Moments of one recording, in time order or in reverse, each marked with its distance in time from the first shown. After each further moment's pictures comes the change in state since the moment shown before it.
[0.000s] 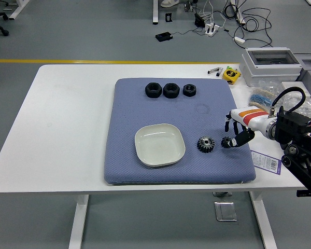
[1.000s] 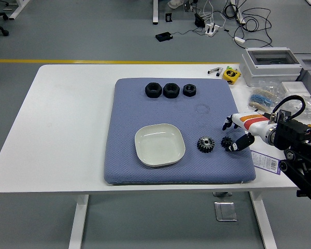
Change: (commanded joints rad) left arm 0.000 0.002 -0.009 -0.004 0.032 0.001 0.007; right arm 0.000 0.036 -0.041 -0.132 0.040 -0.110 0.051
